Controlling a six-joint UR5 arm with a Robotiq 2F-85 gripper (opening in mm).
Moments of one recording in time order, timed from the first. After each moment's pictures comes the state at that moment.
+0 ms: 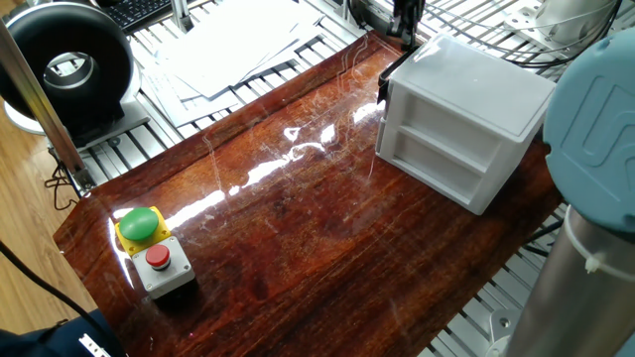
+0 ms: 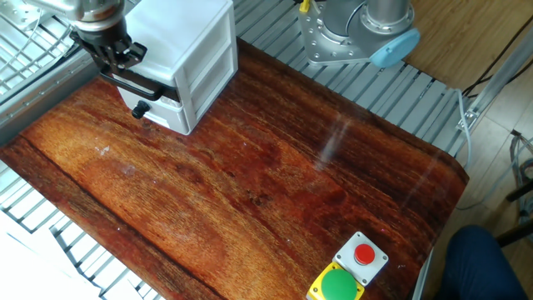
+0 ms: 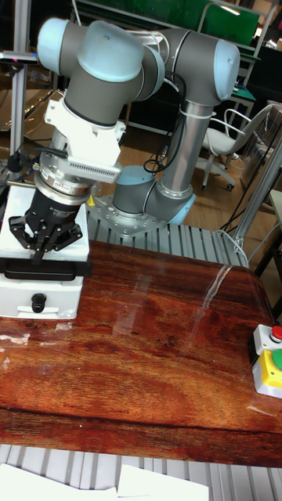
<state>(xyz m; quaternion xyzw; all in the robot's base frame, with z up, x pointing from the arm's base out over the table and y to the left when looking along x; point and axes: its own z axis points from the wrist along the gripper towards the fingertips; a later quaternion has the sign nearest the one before) 0.555 -0.186 0.182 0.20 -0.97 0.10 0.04</state>
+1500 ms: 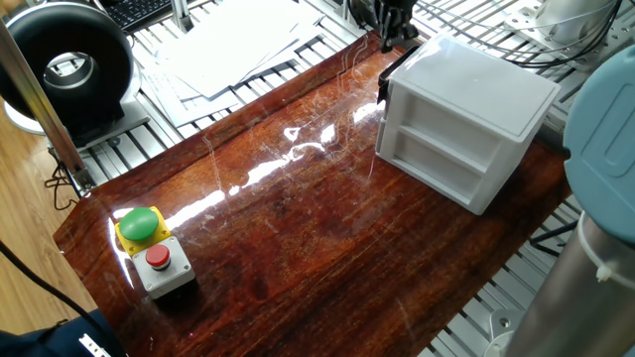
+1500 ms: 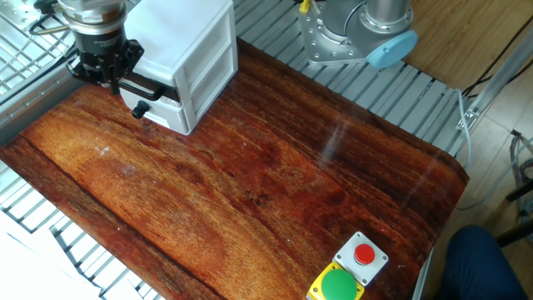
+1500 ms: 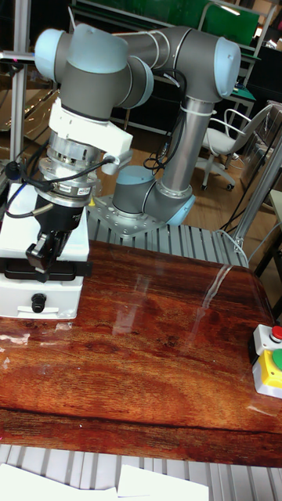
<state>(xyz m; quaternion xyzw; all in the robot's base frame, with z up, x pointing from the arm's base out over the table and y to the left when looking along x) 0.576 -0.161 0.169 0.62 -0.78 0.06 -0.02</state>
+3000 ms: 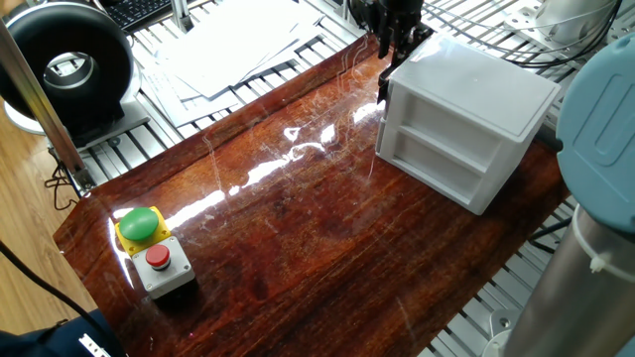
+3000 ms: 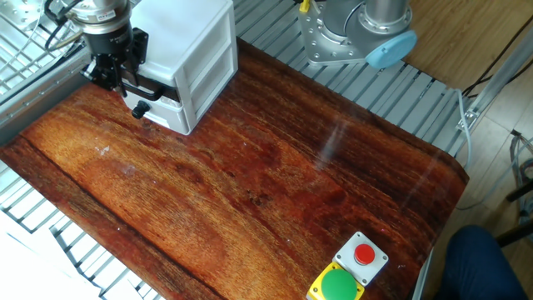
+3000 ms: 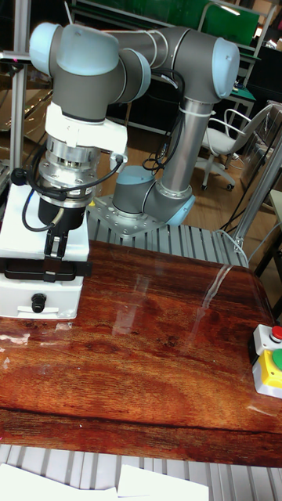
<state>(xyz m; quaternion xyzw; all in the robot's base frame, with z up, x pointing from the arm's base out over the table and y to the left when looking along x) 0.564 -0.155 0.164 0.73 -0.68 0.03 0.00</state>
